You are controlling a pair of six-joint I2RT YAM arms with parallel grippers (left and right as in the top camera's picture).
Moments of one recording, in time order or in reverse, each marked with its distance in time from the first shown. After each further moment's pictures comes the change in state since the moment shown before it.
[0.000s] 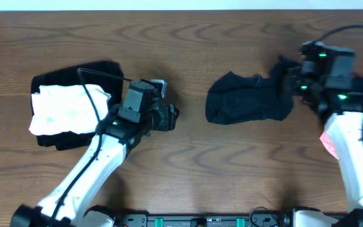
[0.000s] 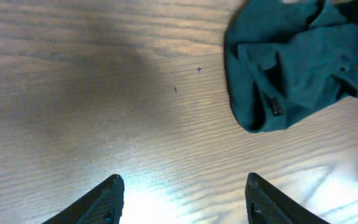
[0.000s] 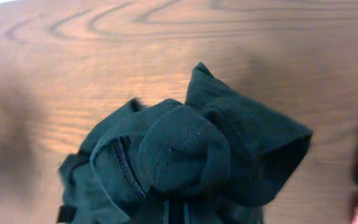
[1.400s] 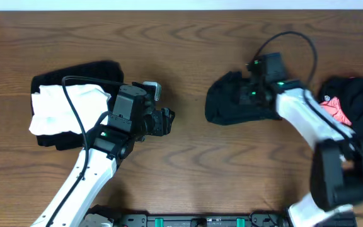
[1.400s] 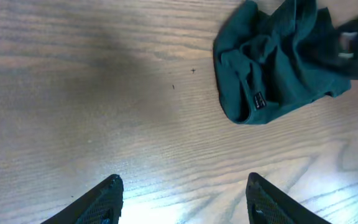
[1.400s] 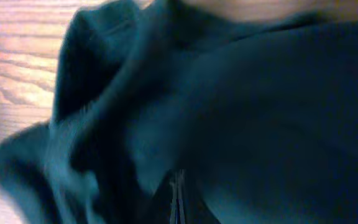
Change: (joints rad) left arm 0.008 -0.134 0.000 -0.105 -0.012 0.000; right arm 0.256 0.406 0.002 0.110 0.005 0.200
